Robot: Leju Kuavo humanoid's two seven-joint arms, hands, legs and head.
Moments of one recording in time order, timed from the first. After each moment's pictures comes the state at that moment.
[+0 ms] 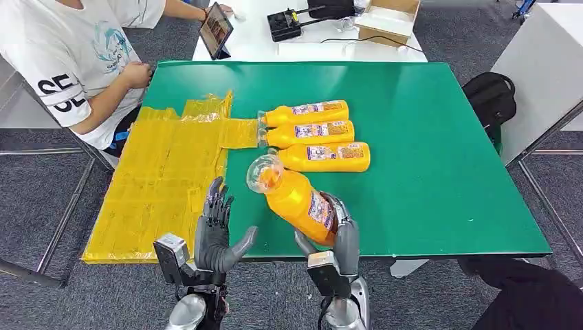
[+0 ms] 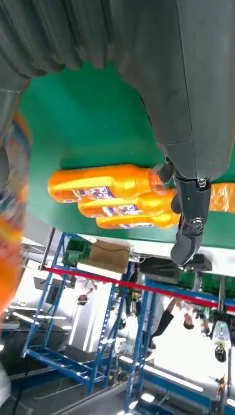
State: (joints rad) left arm -0.01 -0.31 -0.37 -1.29 -0.01 0.10 -0.69; right arm -0.01 0.35 0.10 -1.19 0.40 -0.52 -0.66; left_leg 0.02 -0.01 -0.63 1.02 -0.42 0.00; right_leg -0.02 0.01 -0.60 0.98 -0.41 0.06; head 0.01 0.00
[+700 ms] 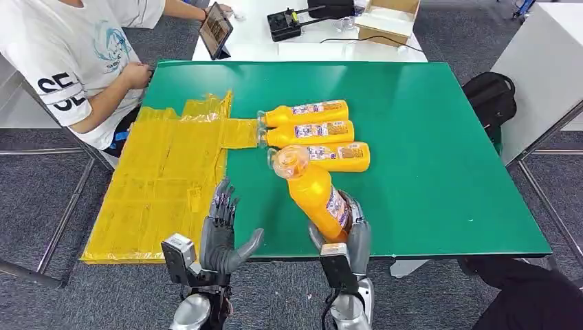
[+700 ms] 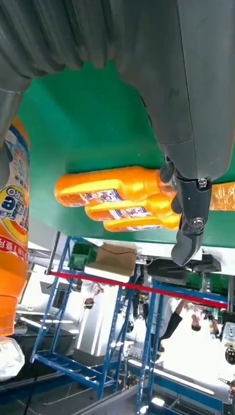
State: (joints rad) left arm -0.03 -0.30 -0.40 -1.26 0.00 0.10 -0.69; right arm -0.03 0.36 0.03 -1.18 0.37 -0.58 -0.66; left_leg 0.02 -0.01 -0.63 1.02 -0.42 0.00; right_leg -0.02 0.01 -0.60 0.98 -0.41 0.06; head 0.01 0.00
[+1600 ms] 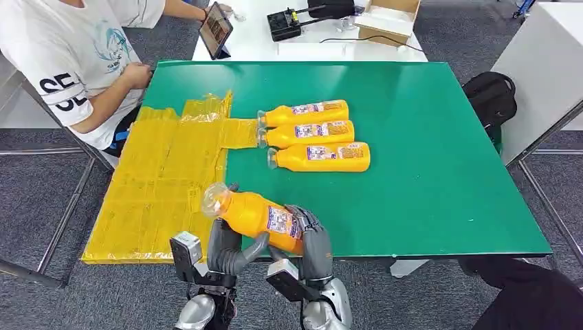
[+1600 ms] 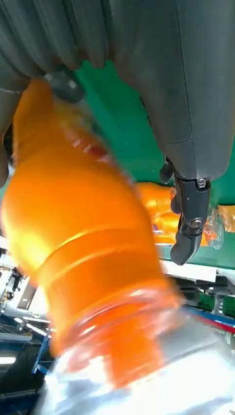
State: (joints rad) left arm -0.05 -0.30 -0.42 -1.18 0.08 0.08 -0.68; right arm -0.13 0.33 0.27 -0.88 0.48 -0.69 -0.64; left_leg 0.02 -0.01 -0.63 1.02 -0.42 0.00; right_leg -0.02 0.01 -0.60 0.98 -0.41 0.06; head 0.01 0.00
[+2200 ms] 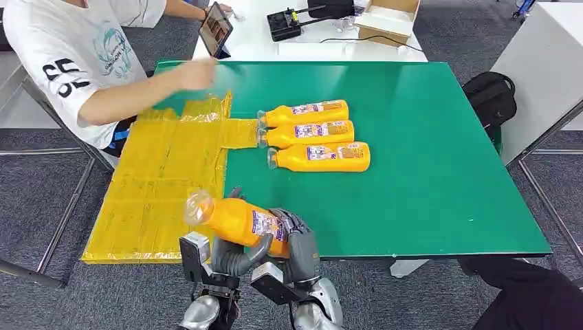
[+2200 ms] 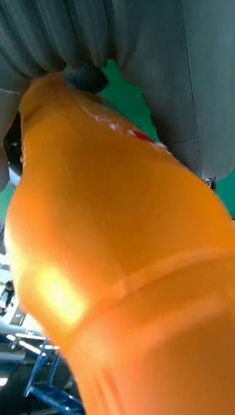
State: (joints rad) left arm -0.08 -0.30 -0.44 -1.10 0.07 0.12 -0.69; right arm -0.17 0.32 0.45 -0.83 0.43 -0.70 -0.57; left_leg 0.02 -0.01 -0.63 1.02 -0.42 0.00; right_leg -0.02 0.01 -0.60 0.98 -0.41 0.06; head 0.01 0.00
